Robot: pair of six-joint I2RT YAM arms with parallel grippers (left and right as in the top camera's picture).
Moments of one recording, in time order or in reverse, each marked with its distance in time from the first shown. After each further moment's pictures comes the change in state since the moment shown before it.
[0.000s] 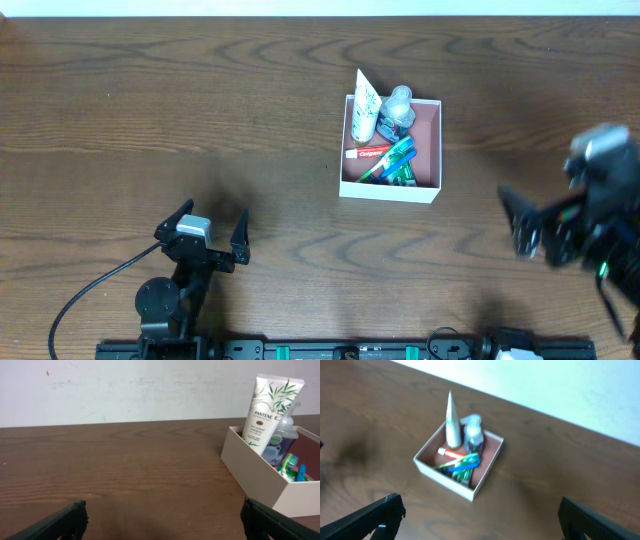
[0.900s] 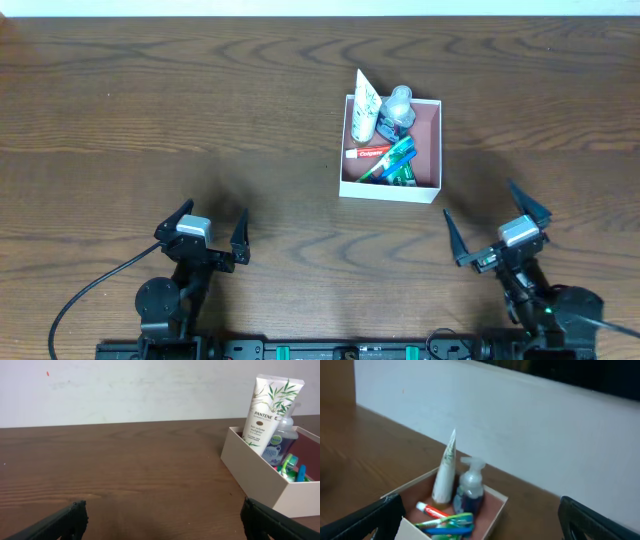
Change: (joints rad) left arm 0.000 0.000 -0.002 0.003 0.000 0.000; right arm 0.100 -0.736 -1.278 1.192 -0.046 0.159
